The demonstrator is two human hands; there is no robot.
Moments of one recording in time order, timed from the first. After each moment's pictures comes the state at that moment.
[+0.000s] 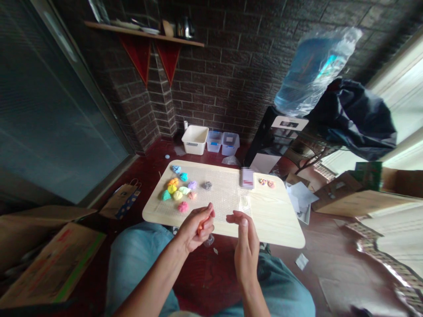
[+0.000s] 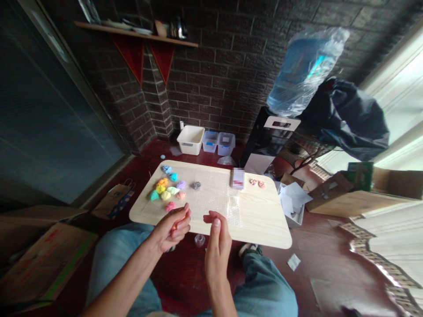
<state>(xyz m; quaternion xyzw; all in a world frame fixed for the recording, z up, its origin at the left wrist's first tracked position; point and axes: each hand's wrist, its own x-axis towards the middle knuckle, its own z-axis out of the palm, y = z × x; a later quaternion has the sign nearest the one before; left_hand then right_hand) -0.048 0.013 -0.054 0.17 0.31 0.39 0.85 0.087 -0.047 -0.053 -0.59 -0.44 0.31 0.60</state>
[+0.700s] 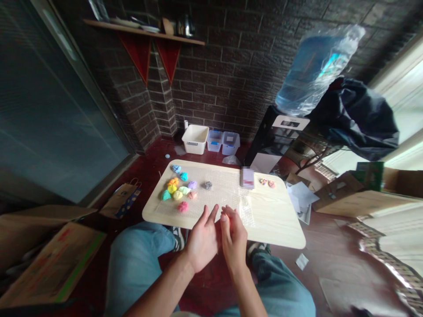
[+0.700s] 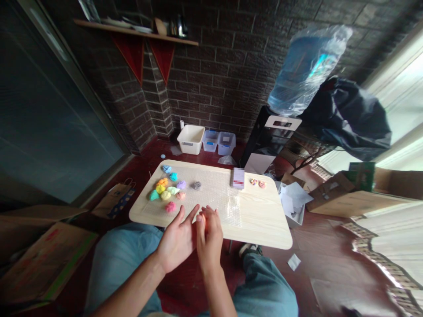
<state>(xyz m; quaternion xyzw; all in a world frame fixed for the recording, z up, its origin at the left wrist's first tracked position) -0.021 -0.013 -0.052 0.08 0.21 0.40 0.89 0.079 -0.023 -0.082 -0.59 -0.55 0.25 0.54</state>
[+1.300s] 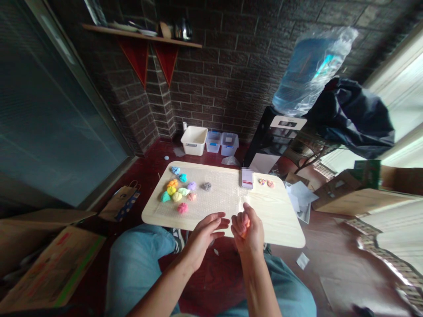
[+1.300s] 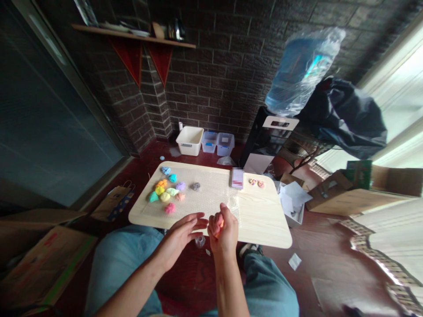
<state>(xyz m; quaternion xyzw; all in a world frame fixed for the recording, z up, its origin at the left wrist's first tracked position) -0.024 -0.017 -0.054 0.28 0.40 0.44 0.76 0.098 -0.004 -0.036 -0.41 -0.15 0.60 0.67</state>
